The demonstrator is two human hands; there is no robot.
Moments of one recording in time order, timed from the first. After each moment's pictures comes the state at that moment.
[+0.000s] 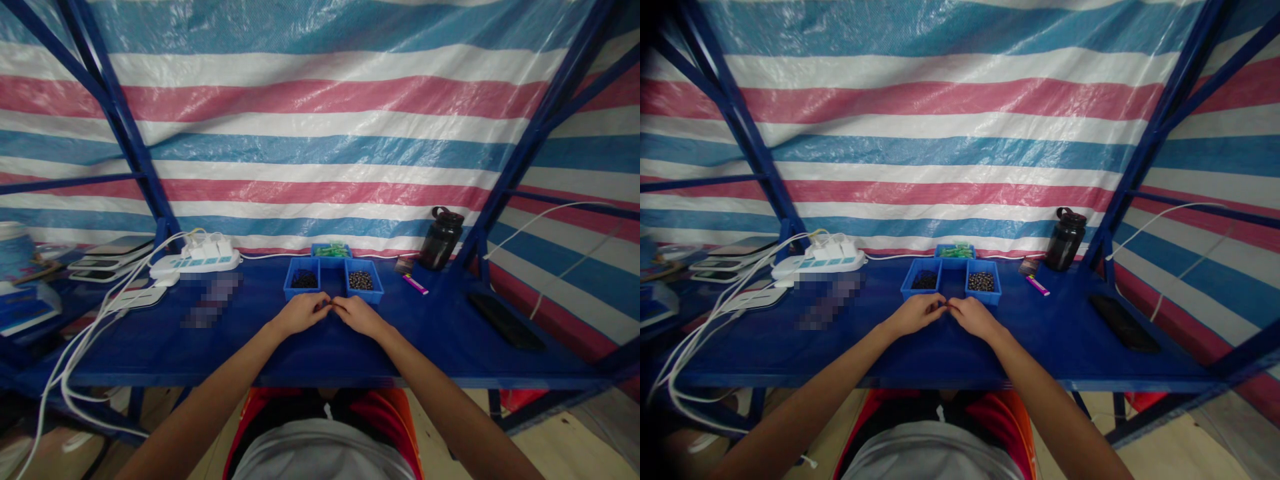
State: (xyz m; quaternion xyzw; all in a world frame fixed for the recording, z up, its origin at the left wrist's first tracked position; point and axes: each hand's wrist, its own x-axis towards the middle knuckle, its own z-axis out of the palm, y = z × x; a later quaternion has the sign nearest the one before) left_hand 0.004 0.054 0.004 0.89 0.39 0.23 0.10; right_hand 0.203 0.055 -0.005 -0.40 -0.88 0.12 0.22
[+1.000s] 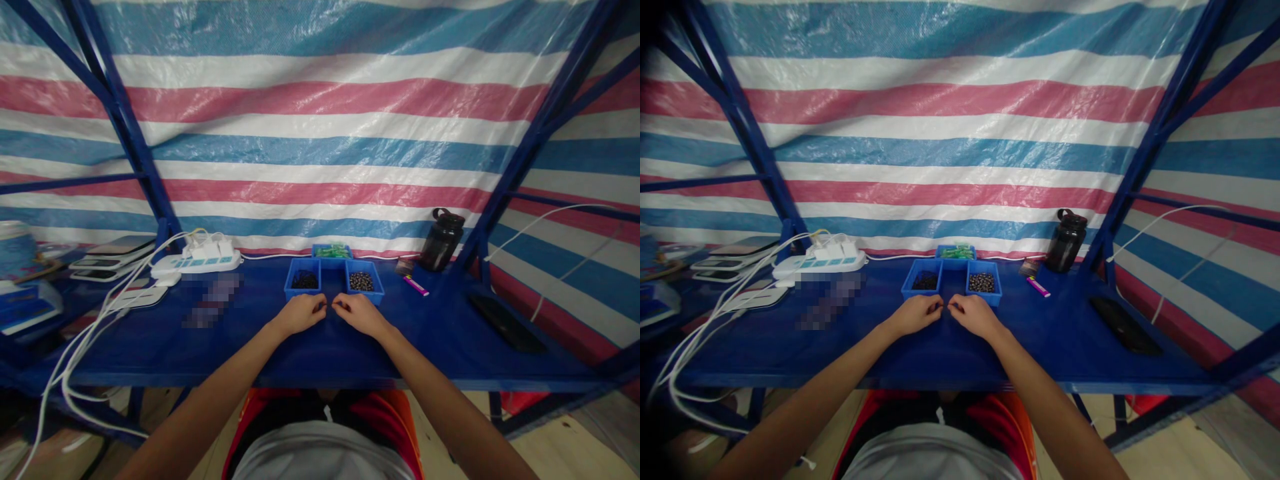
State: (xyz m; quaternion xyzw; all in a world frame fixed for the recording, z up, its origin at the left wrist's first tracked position) left_hand 0.002 0.057 0.002 0.88 0.43 0.19 0.08; right_hand 0.205 0.052 -0.001 -0.42 -0.86 0.09 0.26
